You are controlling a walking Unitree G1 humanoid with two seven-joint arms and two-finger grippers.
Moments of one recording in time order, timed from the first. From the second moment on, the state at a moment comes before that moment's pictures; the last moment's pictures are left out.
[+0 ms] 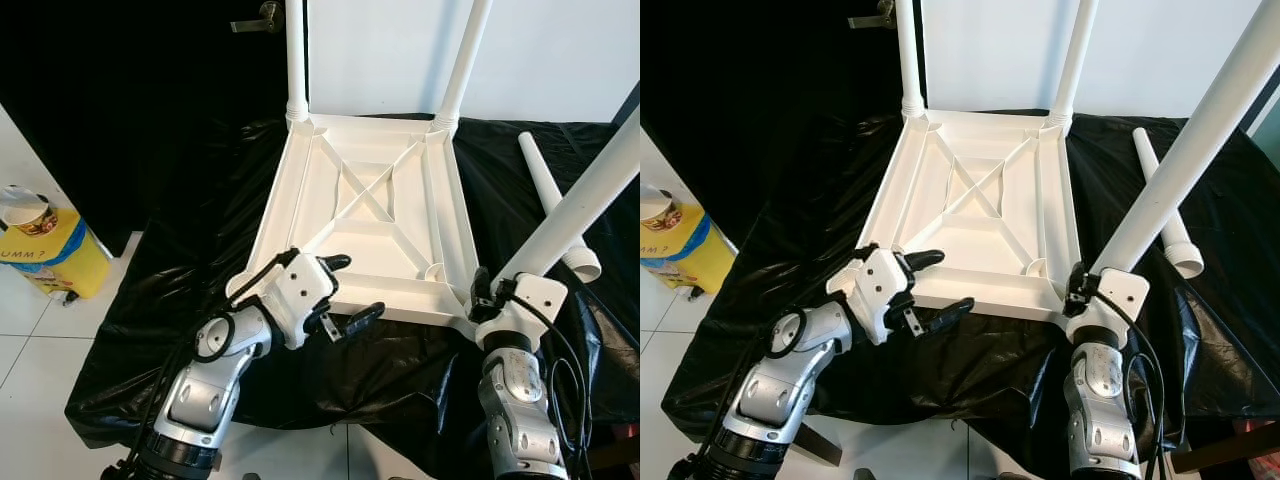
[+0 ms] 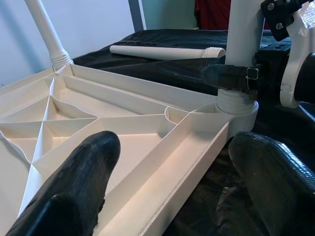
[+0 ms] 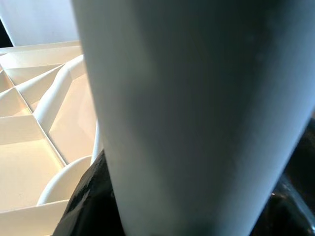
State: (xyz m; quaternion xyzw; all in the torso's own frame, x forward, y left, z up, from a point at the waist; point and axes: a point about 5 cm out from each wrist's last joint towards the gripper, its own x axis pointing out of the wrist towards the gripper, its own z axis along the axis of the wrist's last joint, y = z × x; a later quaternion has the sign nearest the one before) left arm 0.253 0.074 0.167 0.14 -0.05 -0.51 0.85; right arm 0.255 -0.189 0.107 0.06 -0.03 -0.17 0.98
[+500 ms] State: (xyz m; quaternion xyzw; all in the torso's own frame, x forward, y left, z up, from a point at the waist) left arm 0.252 0.076 0.164 0.15 -0.04 -0.51 0.85; right arm 0.252 -0.183 0.118 0.06 -0.05 -0.14 0.99
